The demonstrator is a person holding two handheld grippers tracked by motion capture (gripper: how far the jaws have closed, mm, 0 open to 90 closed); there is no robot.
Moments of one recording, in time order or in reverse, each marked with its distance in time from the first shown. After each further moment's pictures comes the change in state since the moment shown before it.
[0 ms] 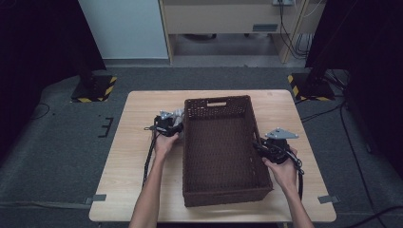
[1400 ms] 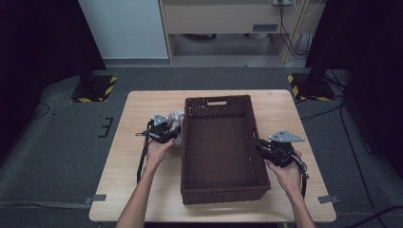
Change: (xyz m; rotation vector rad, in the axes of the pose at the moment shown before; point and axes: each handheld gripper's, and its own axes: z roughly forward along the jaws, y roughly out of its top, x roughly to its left) left arm -0.010 -0.006 -0.052 -0.018 -0.069 0.040; right arm 0.005 0.001 -0.022 -0.031 0.021 -0.010
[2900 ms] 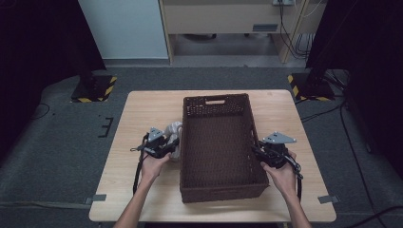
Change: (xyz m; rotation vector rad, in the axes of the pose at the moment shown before) left arm -0.016 -0.035 -0.032 -0.037 -0.038 0.002; right arm 0.009 -0.005 0.015 0.034 -0.024 -0.026
